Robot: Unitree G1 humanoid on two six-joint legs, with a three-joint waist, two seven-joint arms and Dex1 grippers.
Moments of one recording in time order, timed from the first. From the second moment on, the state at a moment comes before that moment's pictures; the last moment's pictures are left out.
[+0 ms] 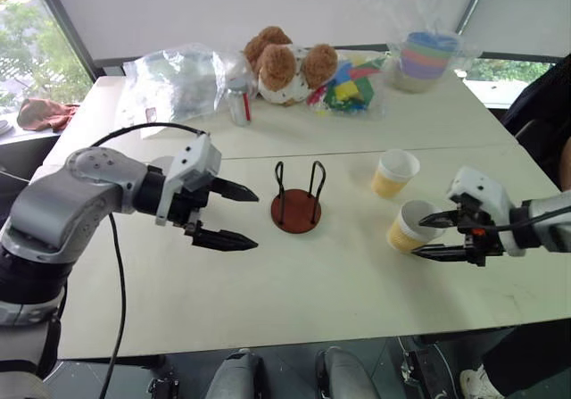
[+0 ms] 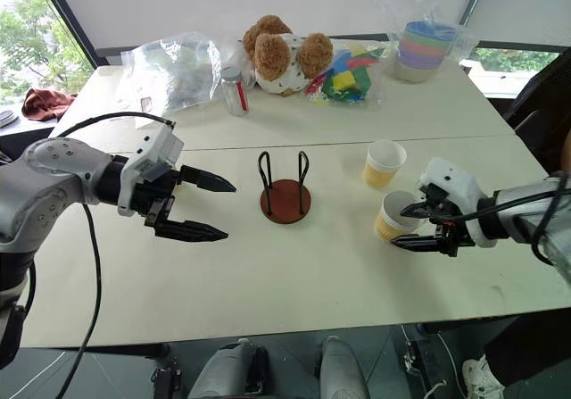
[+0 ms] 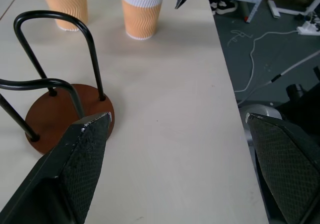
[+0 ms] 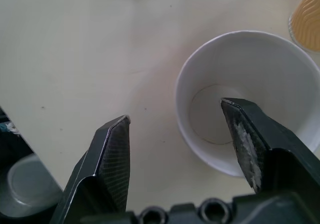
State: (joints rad) left arm -0.67 0.93 -0.10 -0.32 -0.66 0.82 -1.28; right arm -0.27 -1.27 0.00 -0.30 0.49 0.75 1.08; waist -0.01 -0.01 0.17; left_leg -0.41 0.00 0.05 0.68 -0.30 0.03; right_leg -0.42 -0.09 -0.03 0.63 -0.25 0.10
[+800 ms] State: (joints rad) left arm -0.62 1.02 -0.06 -0.13 -0.58 0.75 -1.29; right arm -1.19 -0.91 0.31 -0.01 0.33 0.58 1.42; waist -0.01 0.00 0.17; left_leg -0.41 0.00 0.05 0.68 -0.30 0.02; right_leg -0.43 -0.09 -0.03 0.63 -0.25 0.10
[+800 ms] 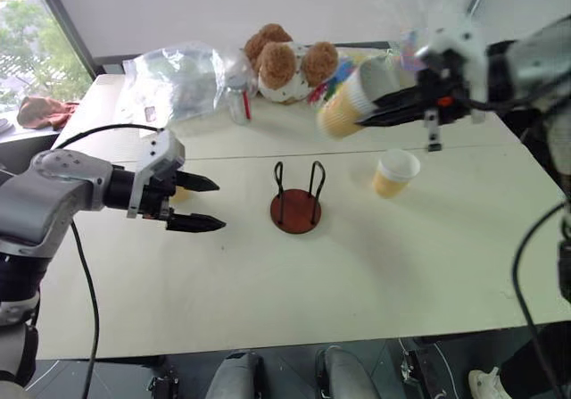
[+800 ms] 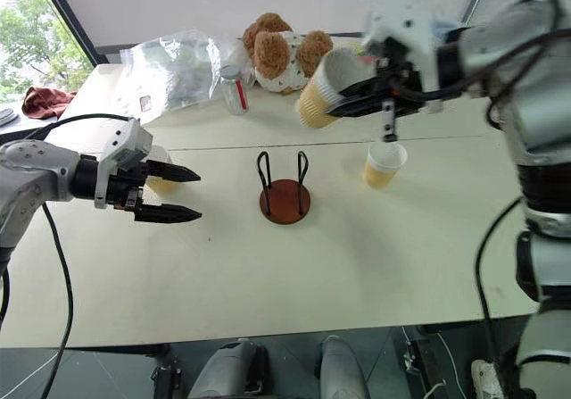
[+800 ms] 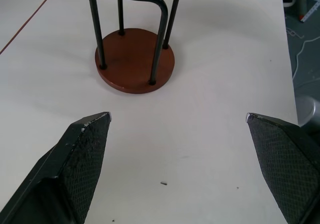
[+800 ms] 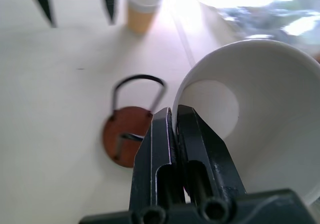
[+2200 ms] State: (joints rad) left arm -0.57 0.94 -0.02 -0.21 -0.61 0.77 -1.20; right arm -1.24 -0.89 0.35 0.38 -0.02 0.25 1.55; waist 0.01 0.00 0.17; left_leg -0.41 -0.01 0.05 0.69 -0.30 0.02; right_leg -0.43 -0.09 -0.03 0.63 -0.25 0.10
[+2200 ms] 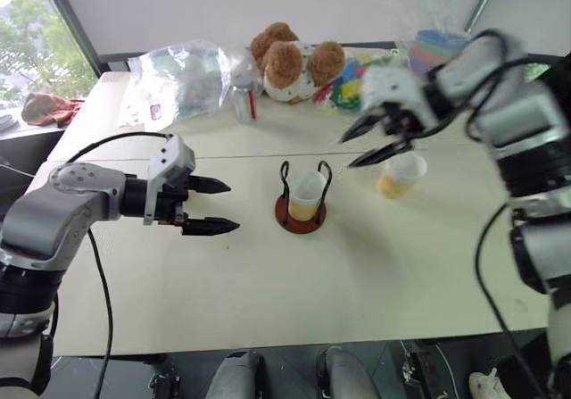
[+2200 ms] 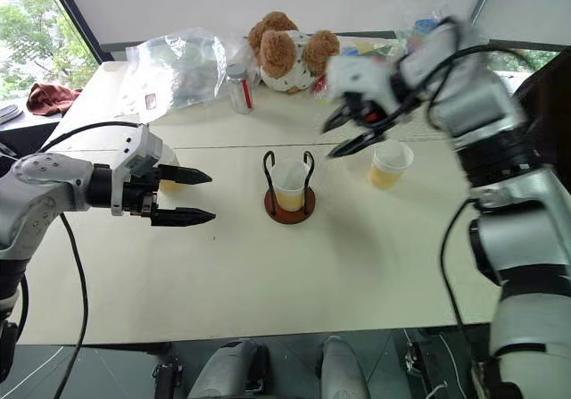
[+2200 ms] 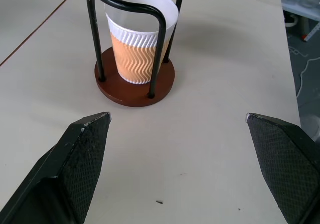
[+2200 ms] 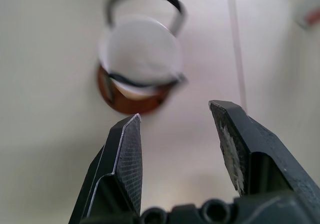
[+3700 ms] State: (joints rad) left arm -0.62 0.97 -0.01 -0.11 -0.53 0.74 -1.20; right arm -1.28 -0.70 0.28 0.22 0.15 0.44 1.60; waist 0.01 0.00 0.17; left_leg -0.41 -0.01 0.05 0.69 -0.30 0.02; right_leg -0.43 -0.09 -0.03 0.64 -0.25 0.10
